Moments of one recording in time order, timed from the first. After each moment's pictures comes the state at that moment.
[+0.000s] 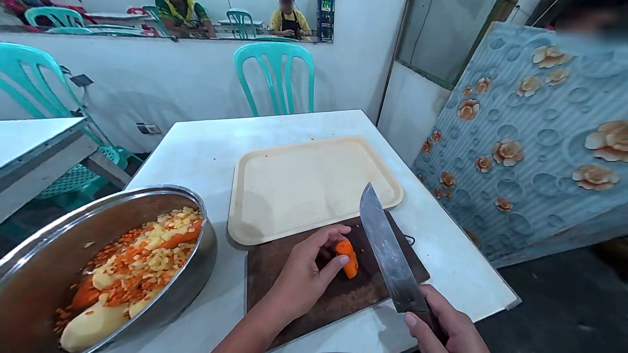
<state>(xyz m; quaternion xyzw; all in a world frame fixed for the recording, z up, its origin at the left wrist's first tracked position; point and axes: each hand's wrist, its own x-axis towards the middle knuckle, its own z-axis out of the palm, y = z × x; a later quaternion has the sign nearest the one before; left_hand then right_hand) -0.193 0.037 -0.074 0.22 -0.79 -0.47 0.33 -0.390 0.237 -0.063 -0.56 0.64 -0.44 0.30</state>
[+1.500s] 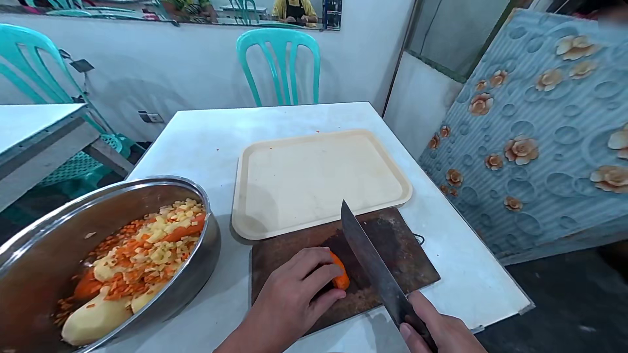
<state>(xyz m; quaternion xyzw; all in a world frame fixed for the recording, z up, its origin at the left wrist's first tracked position) -0.156 0.047 -0.094 0.16 -0.90 -0.10 0.40 -0.372 0.223 -0.028 -0.62 0.70 -0.21 0.28</state>
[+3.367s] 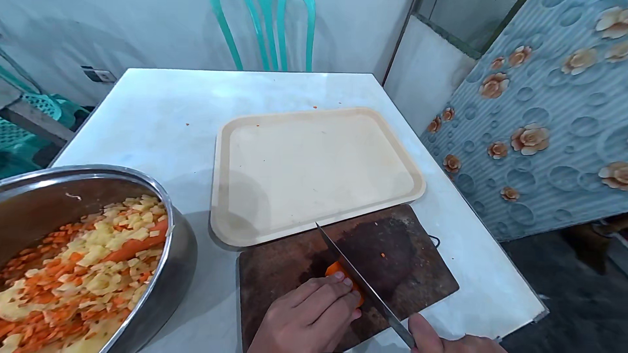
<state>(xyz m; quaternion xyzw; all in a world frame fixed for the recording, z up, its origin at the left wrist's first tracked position) -0.159 0.058 -0.090 0.16 -0.89 -0.14 0.41 -0.343 0.178 0.031 -0.68 0.68 0.15 0.25</state>
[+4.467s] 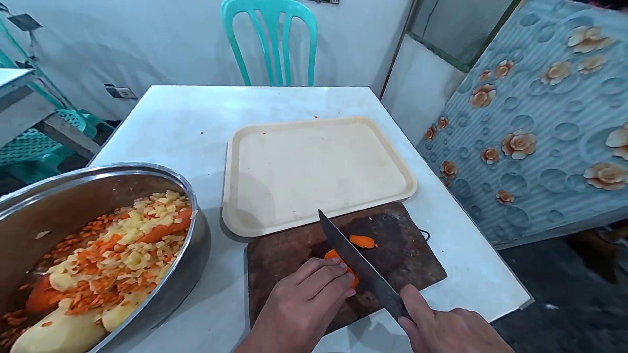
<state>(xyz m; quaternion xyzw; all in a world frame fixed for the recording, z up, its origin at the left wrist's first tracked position) -0.163 0.053 -0.101 0.12 -0.88 -0.10 0.45 -0.346 0.195 0.019 -0.69 0.71 0.01 0.17</state>
